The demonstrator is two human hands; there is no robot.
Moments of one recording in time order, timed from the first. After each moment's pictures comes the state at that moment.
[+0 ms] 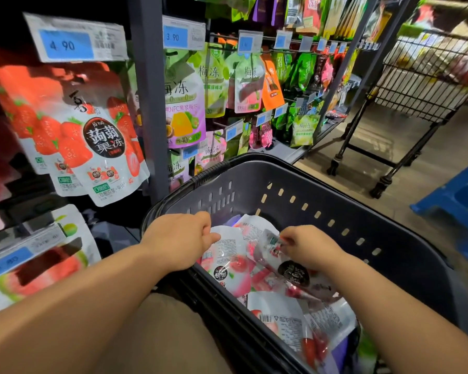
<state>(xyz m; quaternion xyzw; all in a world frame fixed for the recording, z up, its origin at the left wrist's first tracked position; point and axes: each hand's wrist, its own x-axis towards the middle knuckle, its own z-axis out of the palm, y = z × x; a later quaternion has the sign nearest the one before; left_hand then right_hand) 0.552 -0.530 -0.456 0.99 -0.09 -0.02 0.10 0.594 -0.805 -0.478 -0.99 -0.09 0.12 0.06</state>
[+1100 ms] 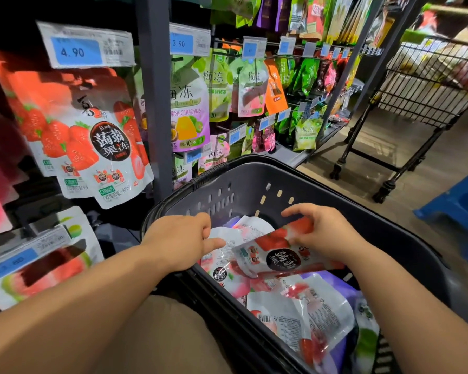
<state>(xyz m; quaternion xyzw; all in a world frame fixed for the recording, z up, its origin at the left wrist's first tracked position) 0.555 -0.524 -0.459 0.99 -0.09 -0.02 0.11 0.586 -0.810 -0.429 -0.97 -0.11 0.02 0.22</state>
